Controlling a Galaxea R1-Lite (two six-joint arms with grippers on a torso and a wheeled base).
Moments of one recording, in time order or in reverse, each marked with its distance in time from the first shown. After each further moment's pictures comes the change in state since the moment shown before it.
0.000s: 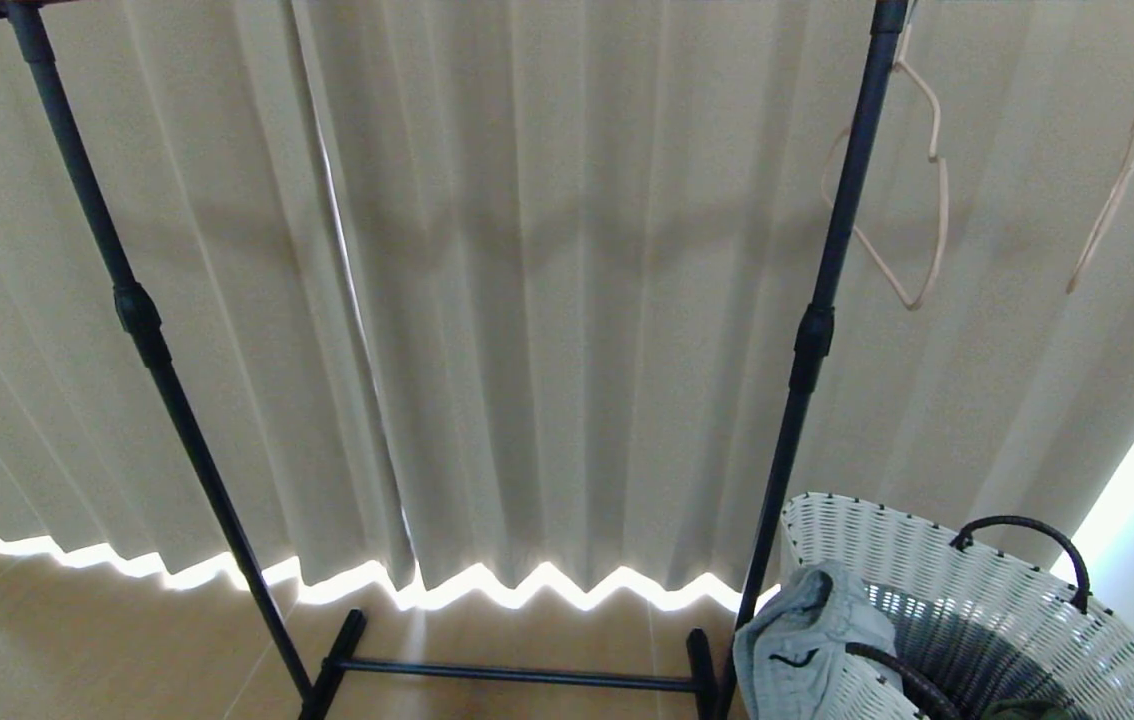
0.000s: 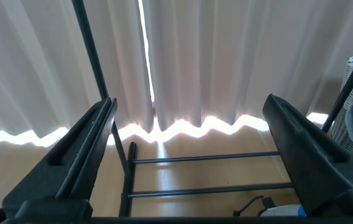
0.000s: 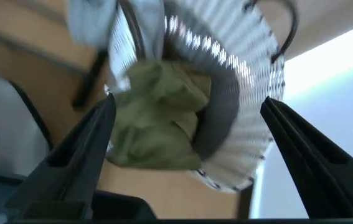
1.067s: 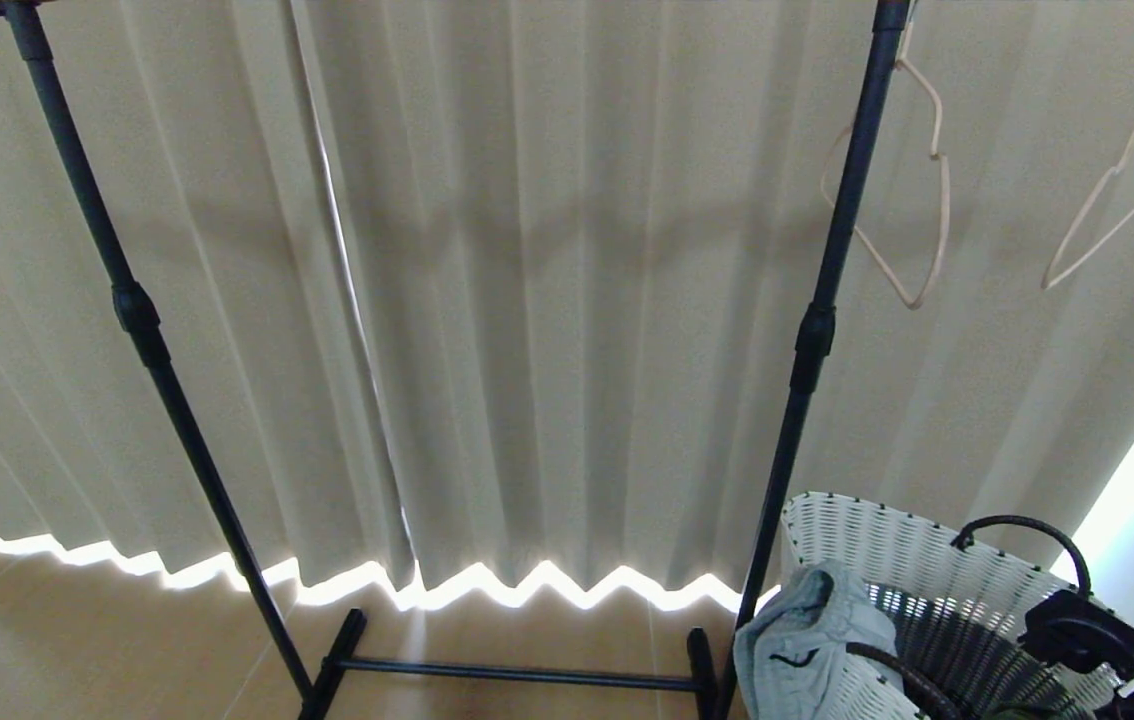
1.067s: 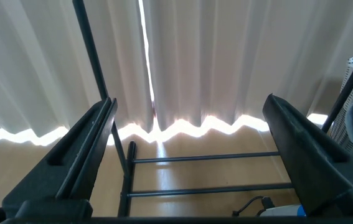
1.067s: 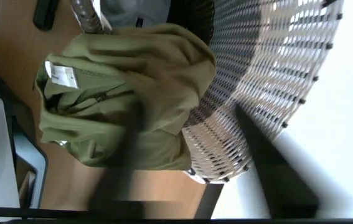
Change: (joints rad) left arm 0.000 0.000 0.001 0.000 0.003 -0.007; right arm -0.072 0.823 -0.024 -0.389 -0.126 -0.044
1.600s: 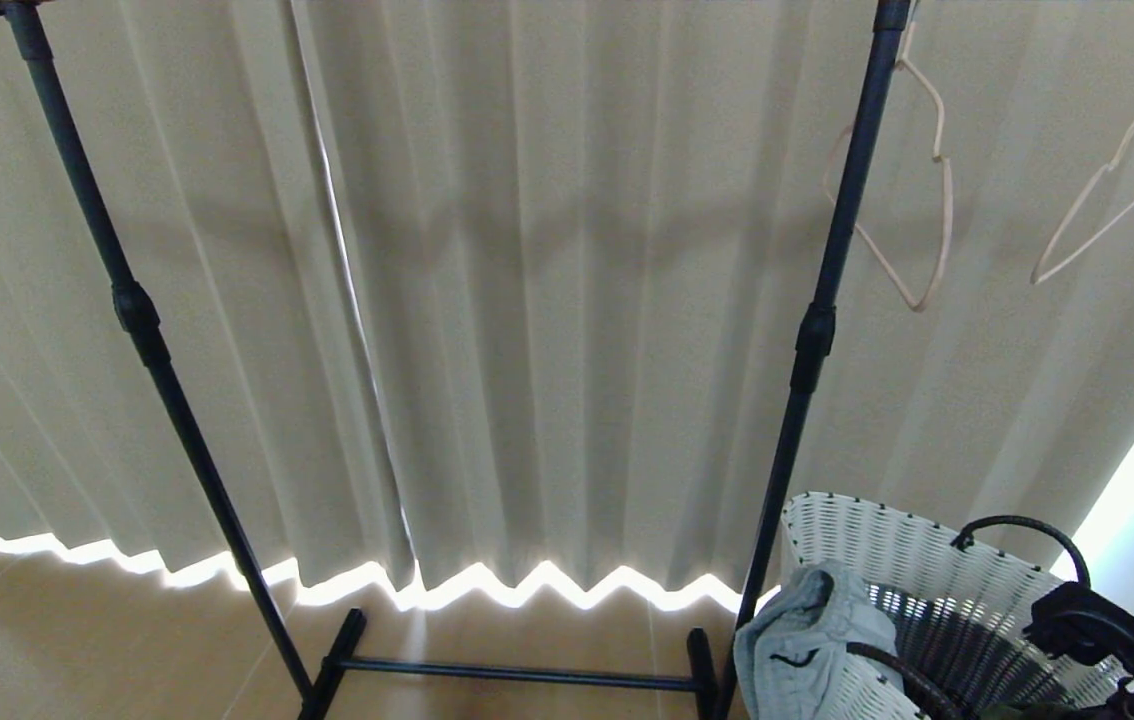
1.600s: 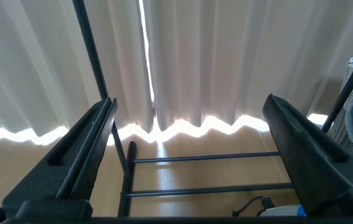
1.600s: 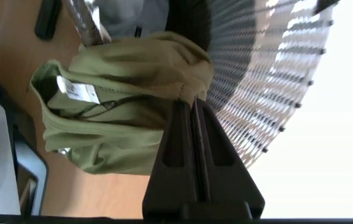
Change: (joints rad) left arm 0.000 0.000 0.000 0.000 0.000 0.000; right arm -0.001 -0.044 0.000 -0.016 0.011 0.007
